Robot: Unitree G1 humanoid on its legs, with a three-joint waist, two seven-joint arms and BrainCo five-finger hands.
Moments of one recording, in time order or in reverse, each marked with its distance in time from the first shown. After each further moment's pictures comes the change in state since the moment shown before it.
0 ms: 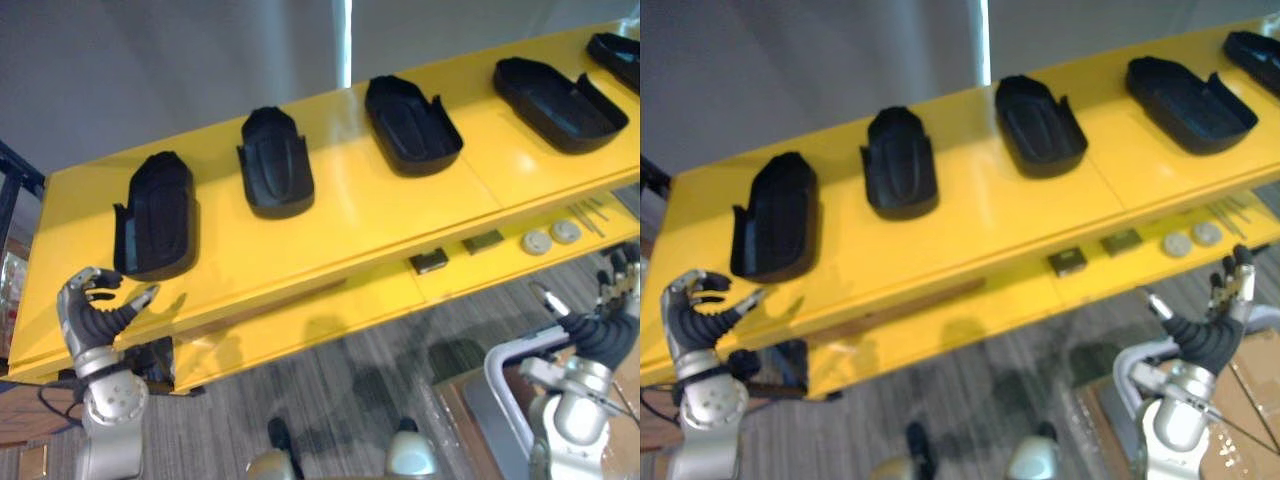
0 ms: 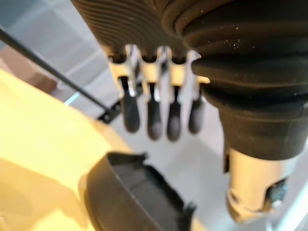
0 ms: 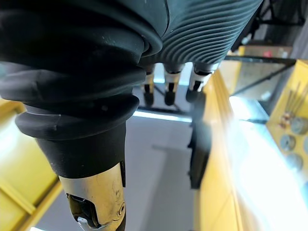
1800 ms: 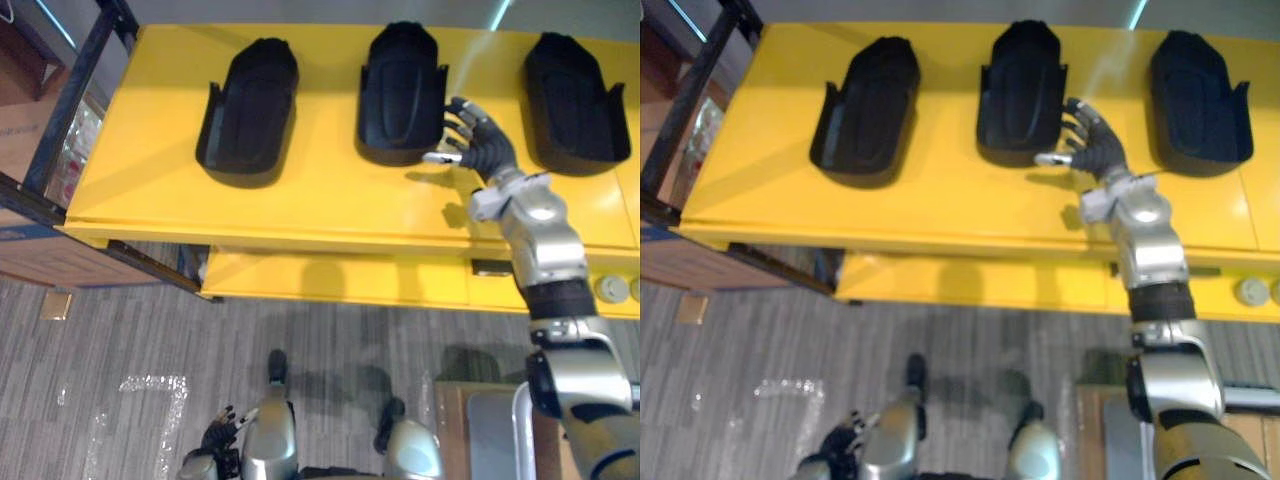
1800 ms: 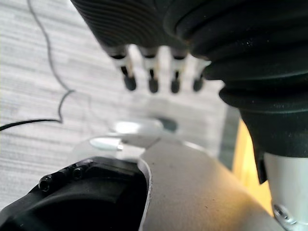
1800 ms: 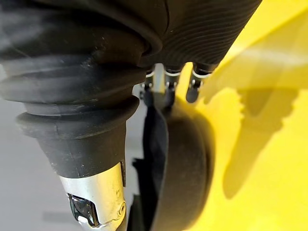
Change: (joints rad) left arm -0.004 -0.170 -0.312 0.976 -0.559 -0.044 -0.361; right arm -1.094 -0.380 0.353 0.821 0.250 0.404 0.503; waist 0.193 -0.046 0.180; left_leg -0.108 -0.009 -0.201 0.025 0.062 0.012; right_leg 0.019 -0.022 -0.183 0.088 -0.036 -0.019
